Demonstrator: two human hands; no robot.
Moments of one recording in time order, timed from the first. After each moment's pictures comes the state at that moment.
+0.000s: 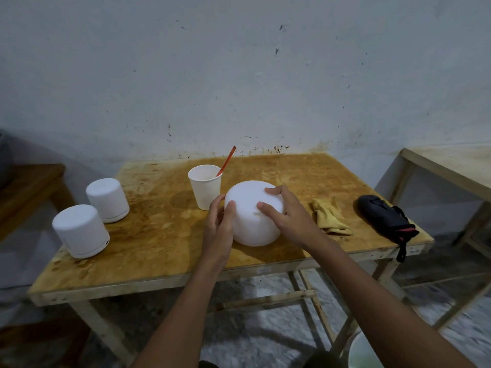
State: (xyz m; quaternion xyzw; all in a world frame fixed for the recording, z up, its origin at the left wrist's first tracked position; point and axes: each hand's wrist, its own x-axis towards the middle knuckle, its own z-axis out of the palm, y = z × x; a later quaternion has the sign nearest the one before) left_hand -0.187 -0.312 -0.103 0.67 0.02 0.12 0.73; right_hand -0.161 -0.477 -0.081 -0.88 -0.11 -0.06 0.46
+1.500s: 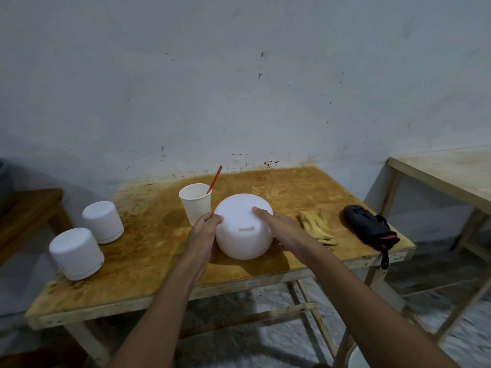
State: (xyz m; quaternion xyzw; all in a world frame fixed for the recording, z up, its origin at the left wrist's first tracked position) left_hand -0.182 -0.301 -0.076 0.68 0.10 0.02 0.73; right_hand -0.173 -0.488 -0.058 -0.76 0.02 0.11 0.64
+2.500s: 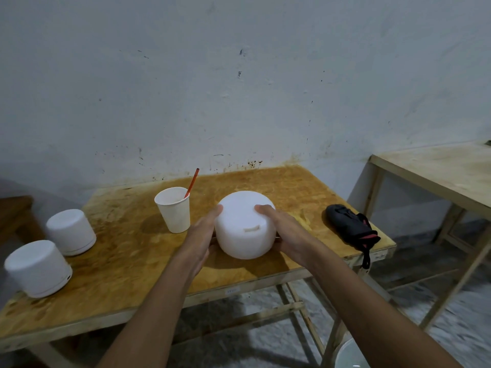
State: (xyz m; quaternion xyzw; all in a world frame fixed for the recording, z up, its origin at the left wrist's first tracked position) left_hand -0.165 -0.342 -0.061 0.66 0.11 -0.05 0.74; right_hand -0.157 -0.528 -0.071 -0.66 0.06 0.12 0.74
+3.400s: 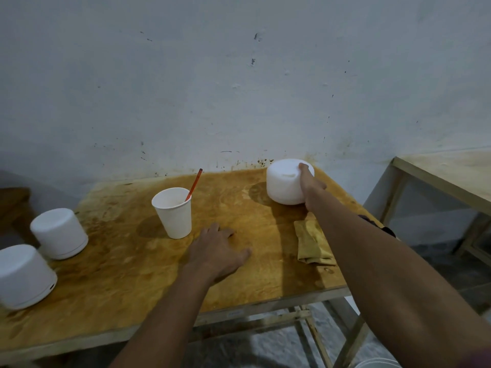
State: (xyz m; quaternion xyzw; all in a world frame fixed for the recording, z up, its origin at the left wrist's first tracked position) left_hand -0.121 -0.346 -0.095 0.99 -0.02 -0.04 0.12; right_hand 0.015 -0.573 -0.059 -0.64 0.32 -0.05 0.70
